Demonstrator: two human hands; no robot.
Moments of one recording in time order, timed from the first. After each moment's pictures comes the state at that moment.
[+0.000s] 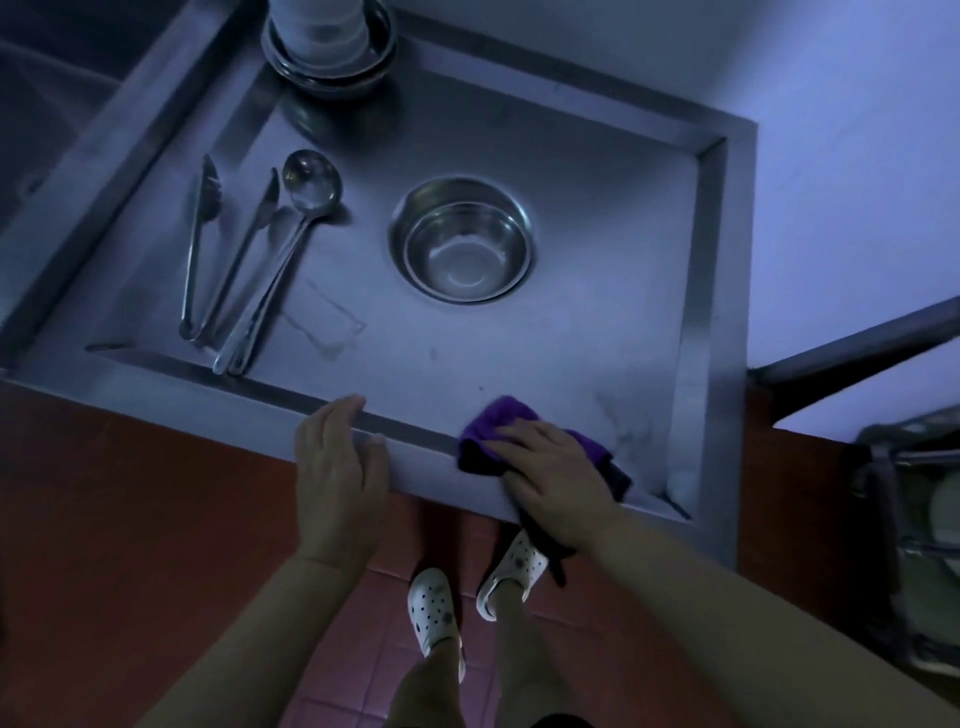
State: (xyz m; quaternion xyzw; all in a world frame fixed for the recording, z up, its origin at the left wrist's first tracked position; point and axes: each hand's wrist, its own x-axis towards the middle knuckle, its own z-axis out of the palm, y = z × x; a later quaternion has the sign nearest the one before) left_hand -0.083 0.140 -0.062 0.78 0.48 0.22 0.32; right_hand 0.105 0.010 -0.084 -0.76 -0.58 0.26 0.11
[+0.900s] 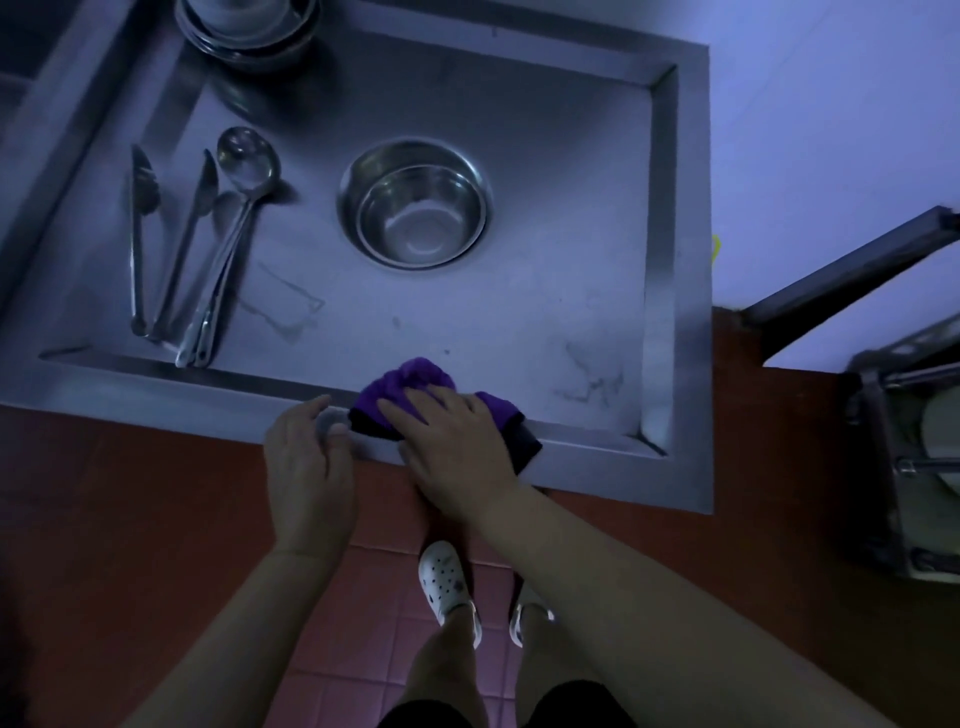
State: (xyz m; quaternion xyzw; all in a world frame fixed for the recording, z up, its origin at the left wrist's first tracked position) left_hand -0.088 0.121 -0.072 0.79 0.49 0.21 0.32; right_hand 0.040 0.041 -0.092 -0.79 -0.59 0.16 0.09
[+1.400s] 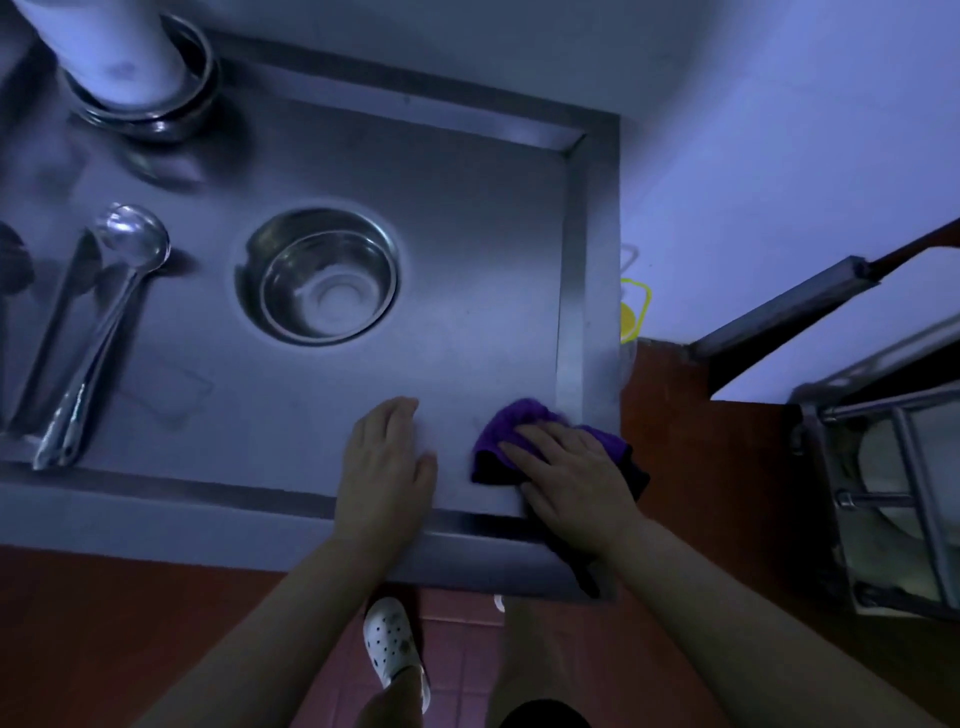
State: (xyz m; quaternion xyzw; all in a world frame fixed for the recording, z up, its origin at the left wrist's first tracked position) left_hand 0.083 0.086 -0.065 0.88 0.35 0.06 0.30; right_hand 0.239 -0.077 -0.081 -0.81 -0.57 0.14 -0.01
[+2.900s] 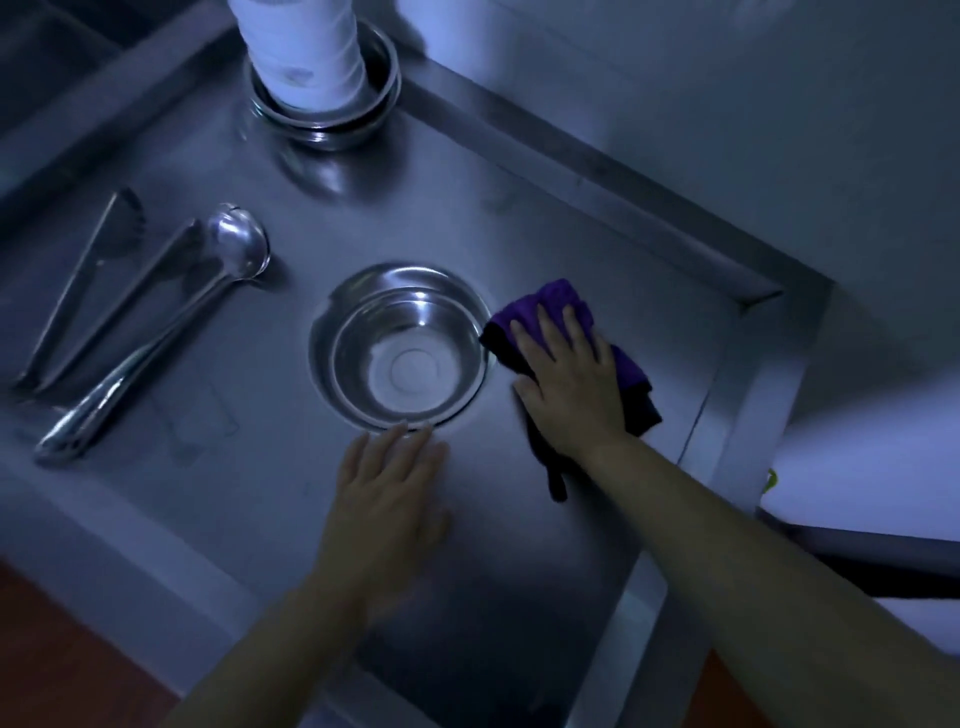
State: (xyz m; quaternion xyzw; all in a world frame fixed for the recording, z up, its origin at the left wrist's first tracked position) left_hand 0.139 0.178 -0.093 0.90 0.42 -0.01 0.13; right_hand 0.381 0.197 -0.133 -0.76 -0.65 0.08 0.00
